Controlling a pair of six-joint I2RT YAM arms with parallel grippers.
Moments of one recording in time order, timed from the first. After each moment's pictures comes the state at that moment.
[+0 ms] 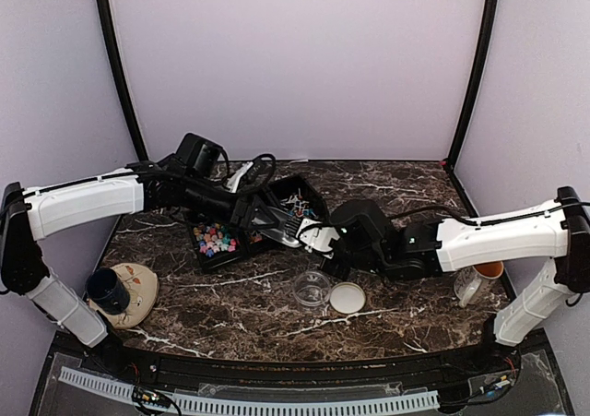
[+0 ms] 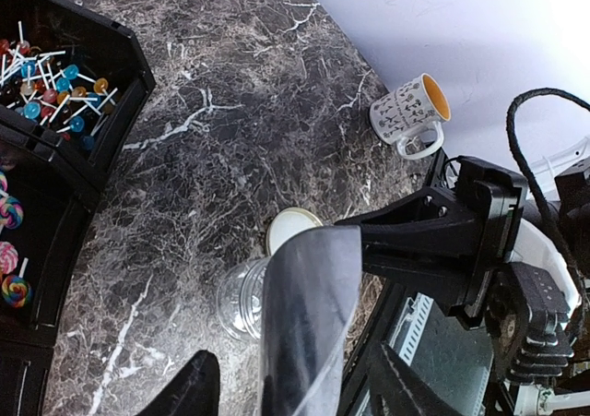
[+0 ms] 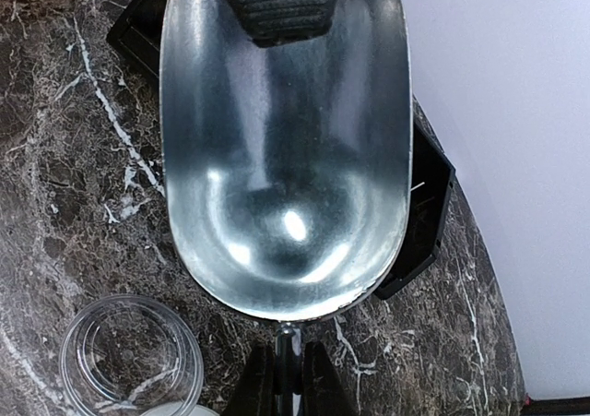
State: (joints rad) left arm -0.68 1.50 1.18 -0.42 0.59 -0.35; right arm 1.16 1.50 0.98 -0.12 0.39 -0.38
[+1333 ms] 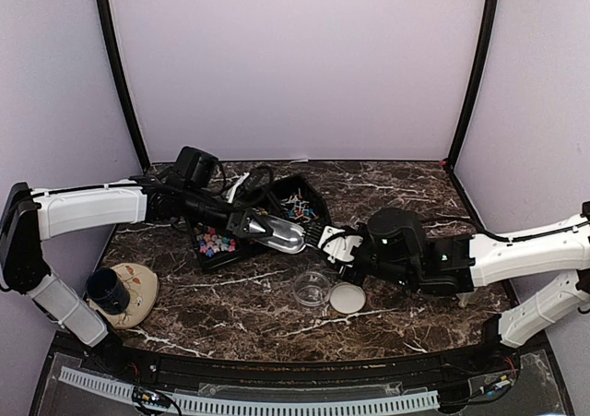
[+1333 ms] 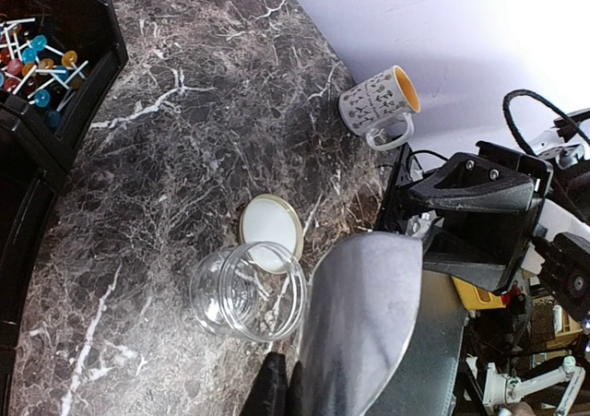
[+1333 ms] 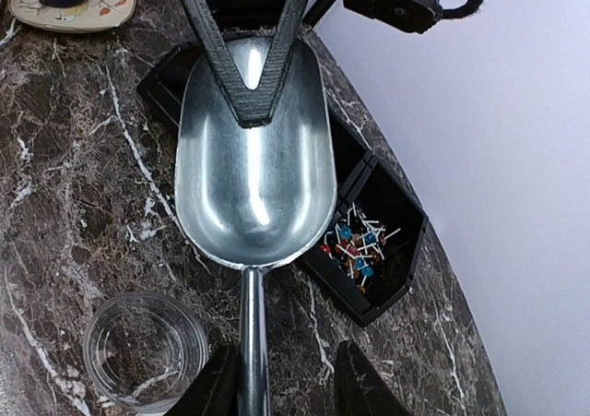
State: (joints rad) left arm -0.64 1.51 1.06 -0.28 0.73 -0.40; right arm 1.19 1.32 0.79 0.06 0.36 -0.48
